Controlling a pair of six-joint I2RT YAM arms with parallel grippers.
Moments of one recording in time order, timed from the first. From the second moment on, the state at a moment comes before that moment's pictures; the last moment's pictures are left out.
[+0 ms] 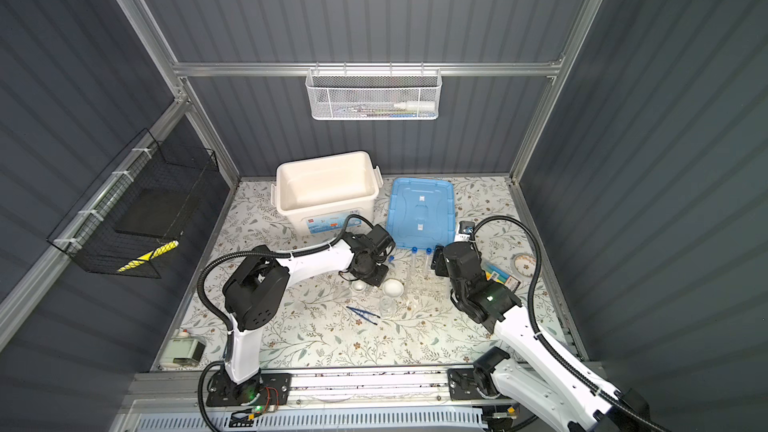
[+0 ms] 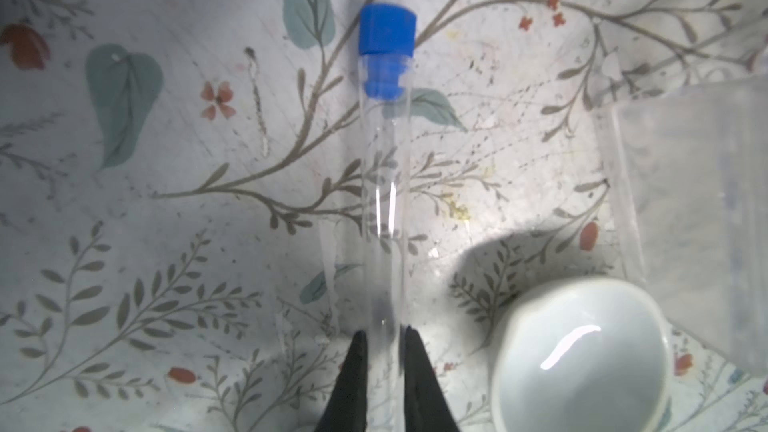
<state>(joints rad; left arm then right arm) -0.87 2.02 1.44 -0.72 0.04 -0.27 0.54 0.86 0.66 -0.37 0.48 0.44</state>
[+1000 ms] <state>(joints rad) -0.87 1.99 1.53 -0.66 -0.04 -0.15 0.13 1.07 0.75 -0.32 -0.15 0.55</state>
